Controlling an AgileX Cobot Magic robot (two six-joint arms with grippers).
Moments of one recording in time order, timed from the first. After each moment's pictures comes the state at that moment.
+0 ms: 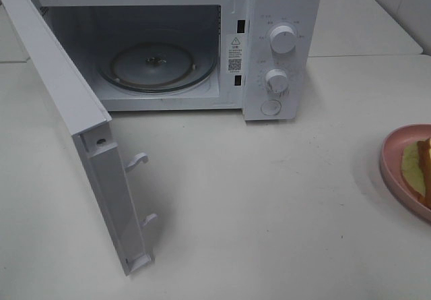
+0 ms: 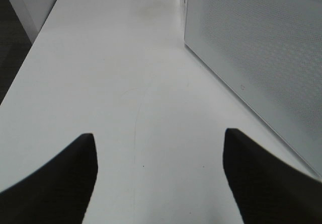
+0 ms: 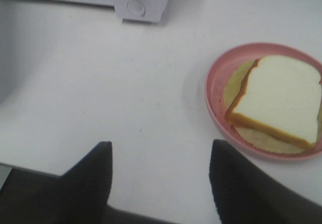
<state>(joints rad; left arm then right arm) 0.07 0.00 -0.52 -0.03 1.08 0.08 0.12 0.09 -0.52 0.10 1.04 -0.06</state>
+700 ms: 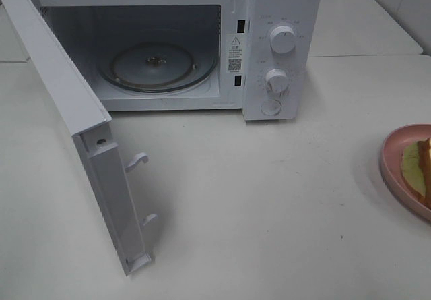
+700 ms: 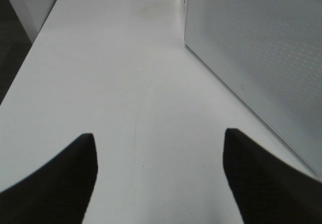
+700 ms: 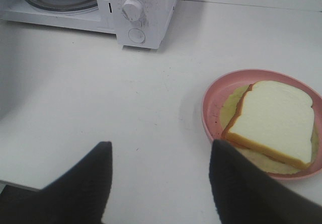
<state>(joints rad) 0.07 0.00 -0.52 -0.03 1.08 0.08 0.12 0.00 -0.50 0.10 1.01 -0.08</state>
